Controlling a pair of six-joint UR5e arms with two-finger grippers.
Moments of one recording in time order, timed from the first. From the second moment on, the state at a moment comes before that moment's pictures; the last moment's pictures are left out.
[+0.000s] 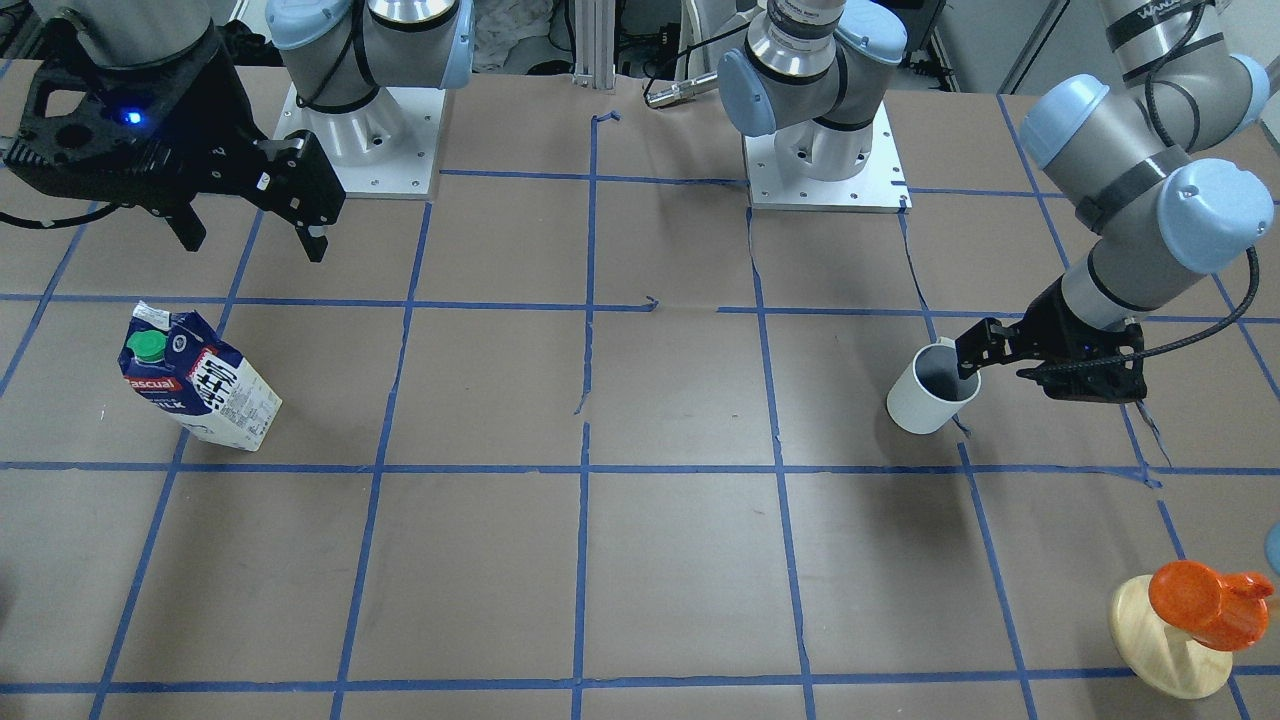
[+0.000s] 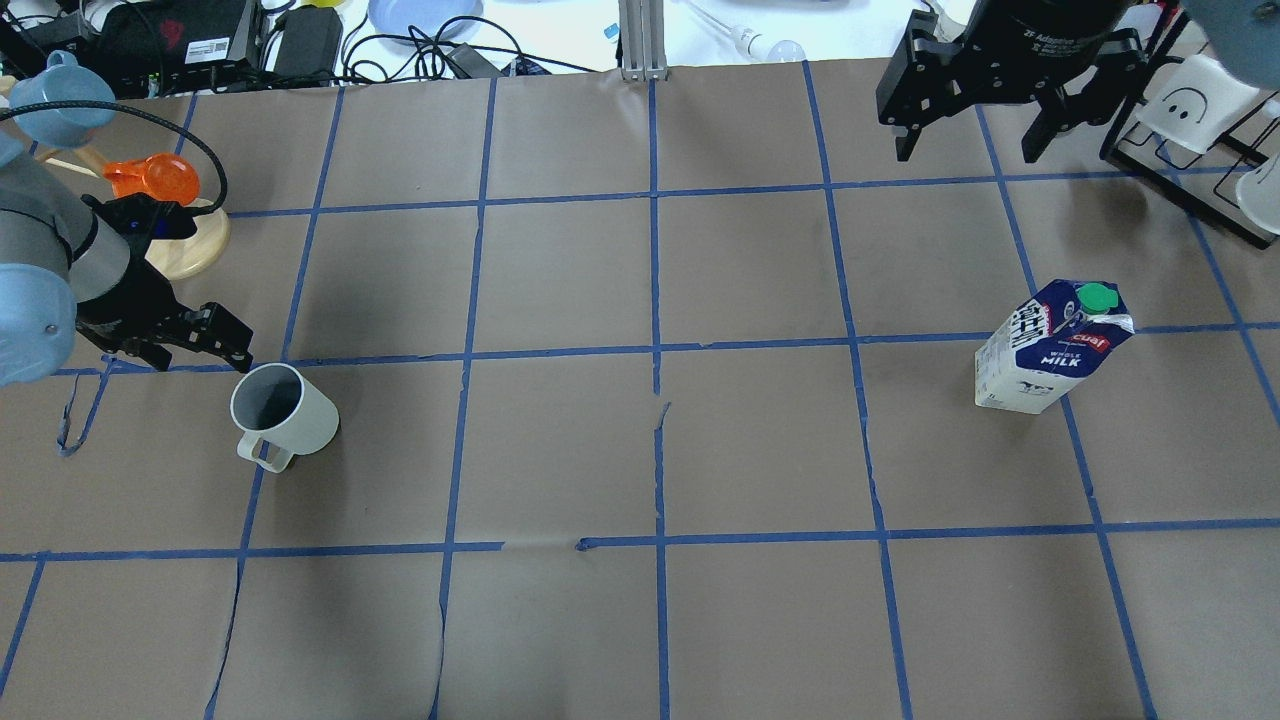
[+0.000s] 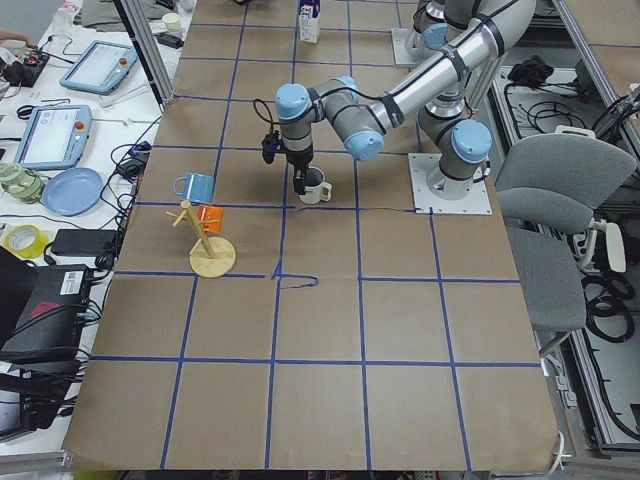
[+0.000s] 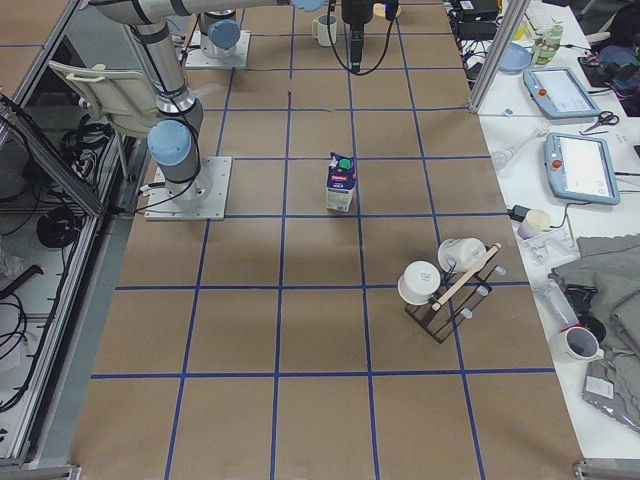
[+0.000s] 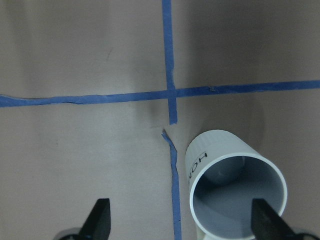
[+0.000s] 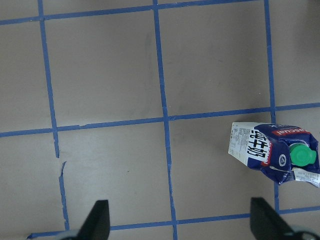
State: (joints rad) left arm -1.12 -1.72 -1.95 -1.13 1.60 0.51; right arm 1.57 -1.54 1.43 -1.54 -1.58 0.08
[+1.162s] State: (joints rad) left arm -1.11 -1.73 -2.01 -1.06 1.61 0.39; right arm 1.57 -1.54 1.43 -1.54 -1.58 0.08
